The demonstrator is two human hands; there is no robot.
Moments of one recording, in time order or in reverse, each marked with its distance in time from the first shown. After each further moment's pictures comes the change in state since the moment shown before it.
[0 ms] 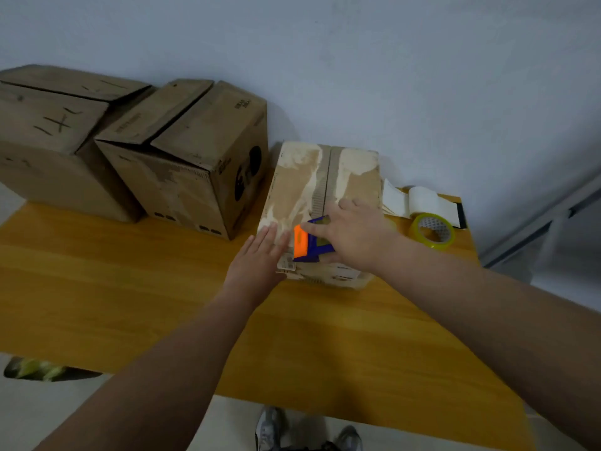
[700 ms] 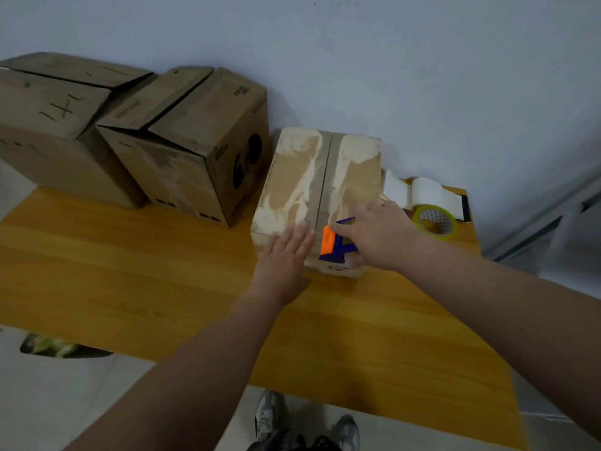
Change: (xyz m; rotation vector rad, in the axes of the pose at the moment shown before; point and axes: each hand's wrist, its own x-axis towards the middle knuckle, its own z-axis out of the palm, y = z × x) left_hand -0.002 0.060 0.008 0.036 -0.049 0.013; right_hand -0.029 0.023 0.032 -0.010 -0.136 0.056
